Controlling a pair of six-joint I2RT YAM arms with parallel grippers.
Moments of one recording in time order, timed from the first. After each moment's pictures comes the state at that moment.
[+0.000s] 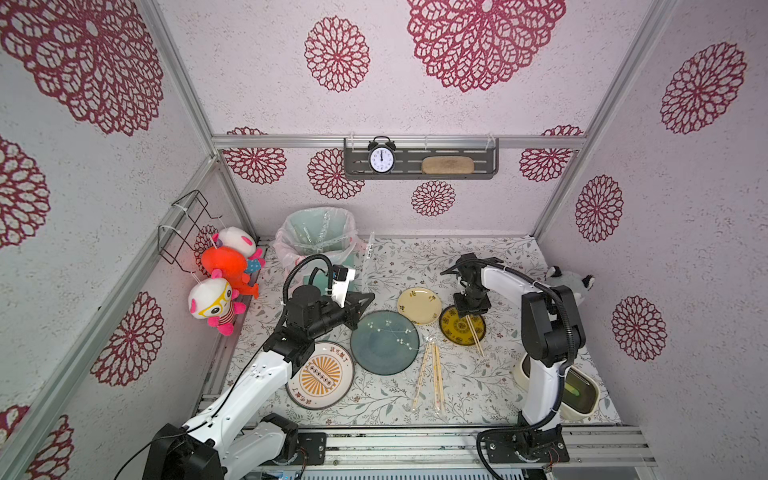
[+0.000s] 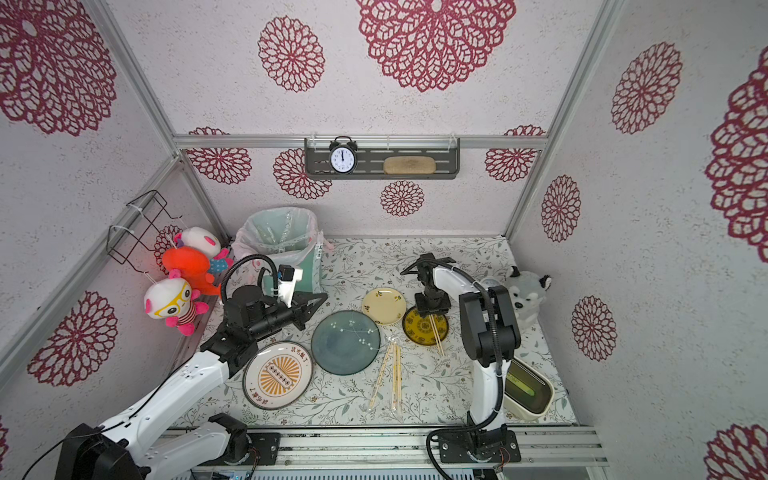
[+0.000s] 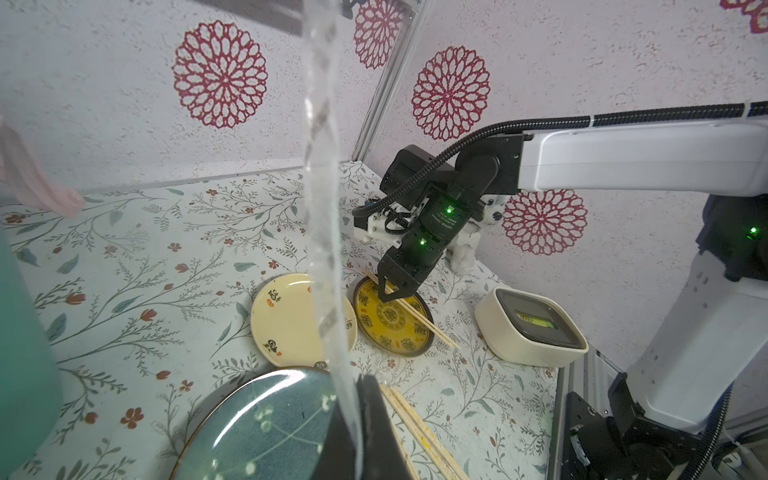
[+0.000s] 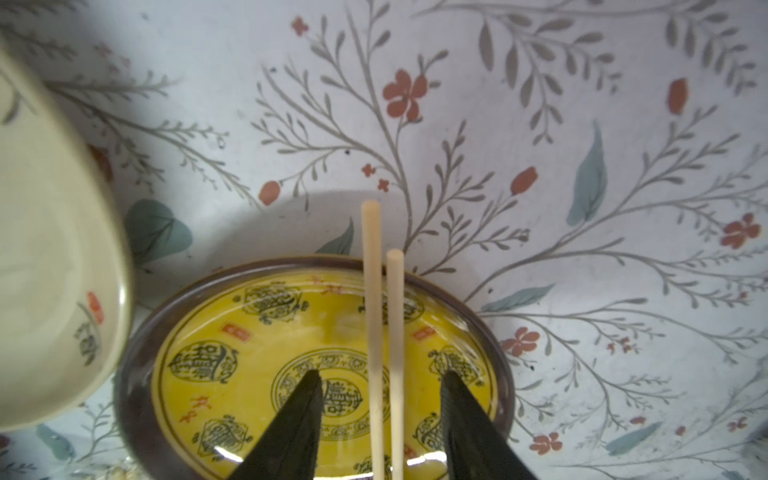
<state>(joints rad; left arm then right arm) -0.40 1.07 0.69 0.16 0.48 -0.27 0.29 1.99 1.48 -0.98 0.07 0.13</state>
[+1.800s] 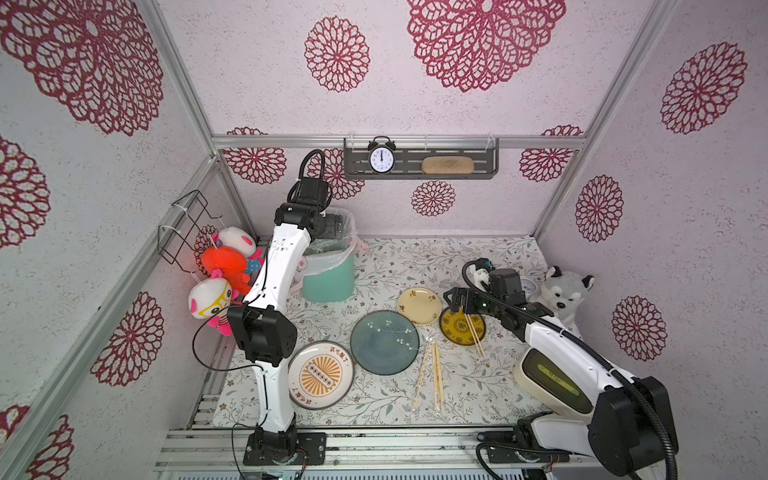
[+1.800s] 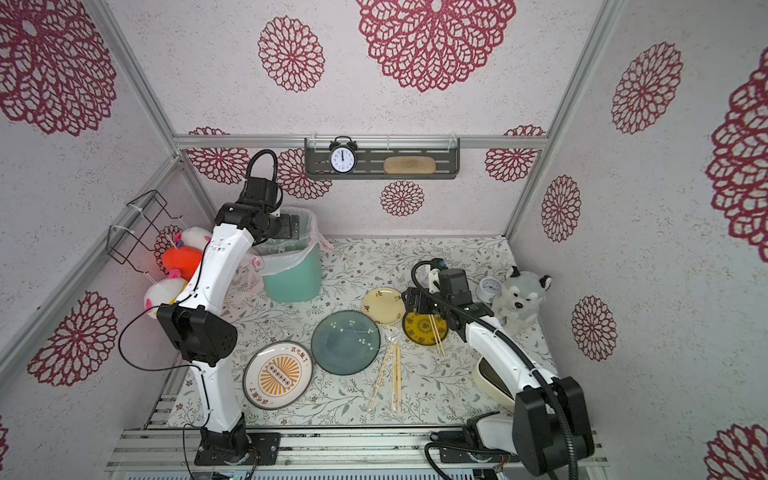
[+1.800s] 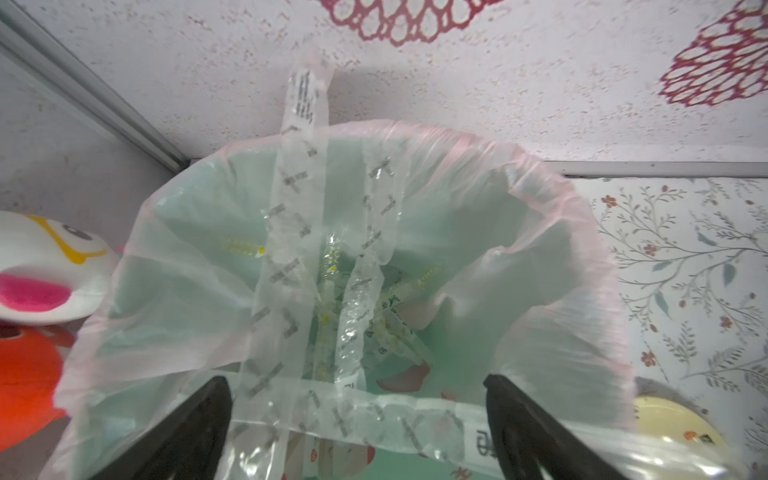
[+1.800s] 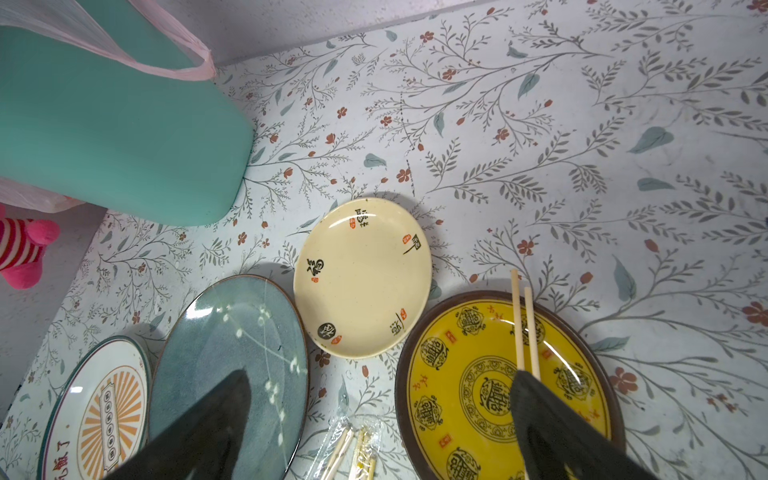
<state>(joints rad) -0.19 2.02 2.22 -1.06 -0.27 -0.15 0.31 1.28 0.88 -0.28 -0.21 0.32</state>
